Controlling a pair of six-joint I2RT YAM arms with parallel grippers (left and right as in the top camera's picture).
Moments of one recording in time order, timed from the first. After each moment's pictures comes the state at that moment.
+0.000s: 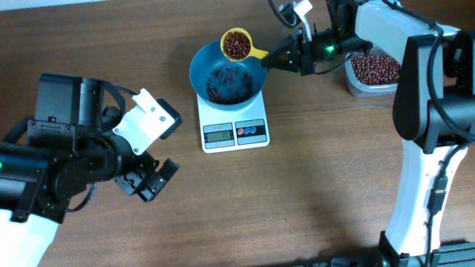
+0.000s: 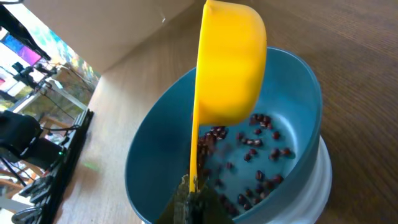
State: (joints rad) left arm -0.25 1.08 1.06 -1.05 0.25 0.58; right arm 0.01 2.25 1.69 -0.91 -1.30 -0.90
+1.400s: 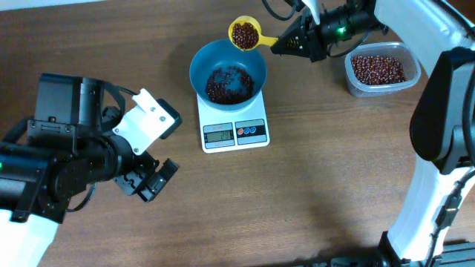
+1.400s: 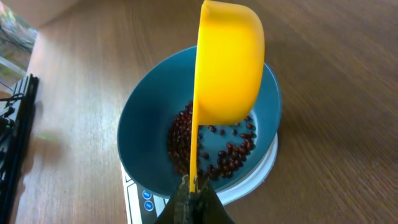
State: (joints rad) left arm -0.25 1.08 1.06 -1.05 0.25 0.58; right arm 0.01 2.08 1.75 -1.00 -1.00 -0.89
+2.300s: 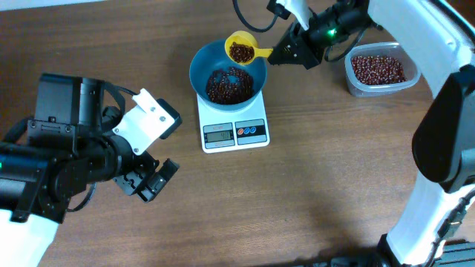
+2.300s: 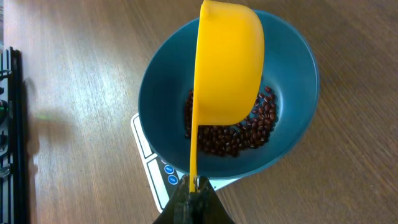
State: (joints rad) left arm -0.25 1.08 1.06 -1.05 0.25 0.58; right arm 0.10 1.98 1.75 -1.11 -0.80 -0.81
